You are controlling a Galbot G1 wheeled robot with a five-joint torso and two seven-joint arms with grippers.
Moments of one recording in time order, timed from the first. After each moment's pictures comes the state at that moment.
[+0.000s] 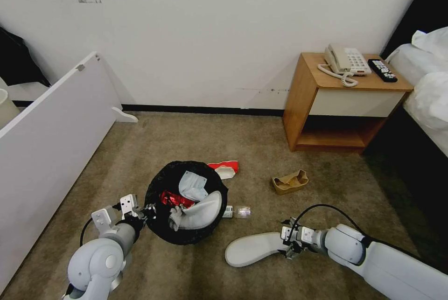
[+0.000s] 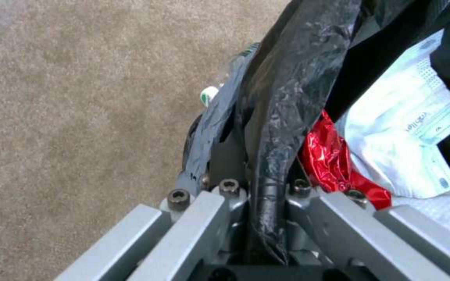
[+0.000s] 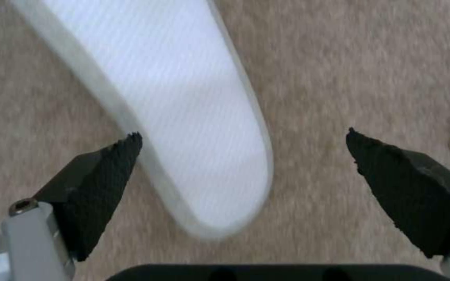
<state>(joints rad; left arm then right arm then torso) 1.42 -1.33 -0.62 -2.06 -0.83 0.69 -0.29 -0.83 0.68 -0.41 1.54 0.02 -0.31 -0.40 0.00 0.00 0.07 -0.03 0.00</state>
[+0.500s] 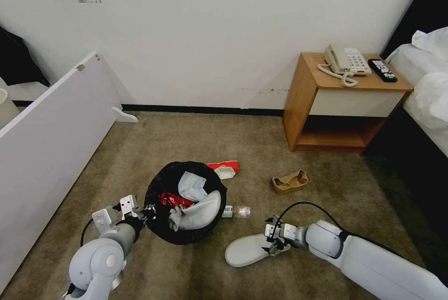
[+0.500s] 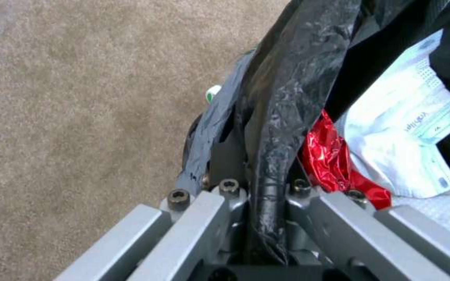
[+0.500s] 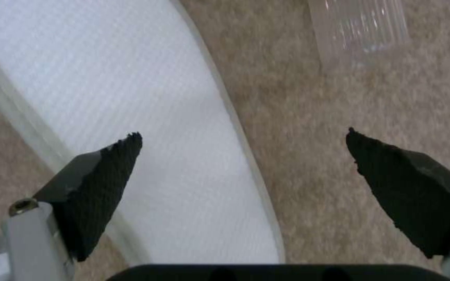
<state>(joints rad) 1.42 -1.34 -0.63 -2.05 -0.83 0.69 -0.29 -0.73 0.78 -0.52 1.47 0.03 -0.29 -0.39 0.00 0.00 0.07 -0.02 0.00</state>
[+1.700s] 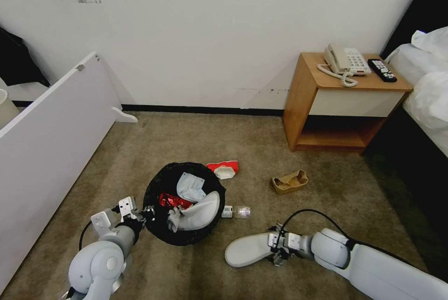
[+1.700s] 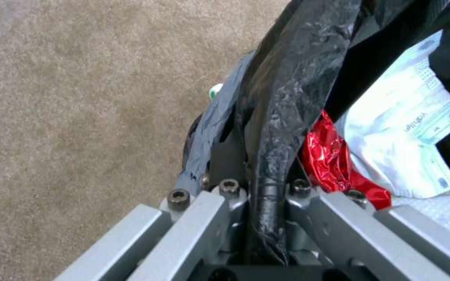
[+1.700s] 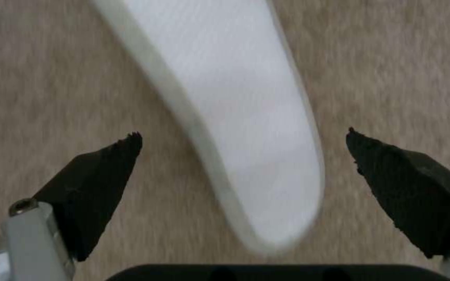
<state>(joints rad) 1.44 -1.37 -0.63 -2.06 -0.80 0.68 -0.28 -0.84 0.66 -0.46 1.57 0.01 -0.31 -0.40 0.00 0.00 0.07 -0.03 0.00</state>
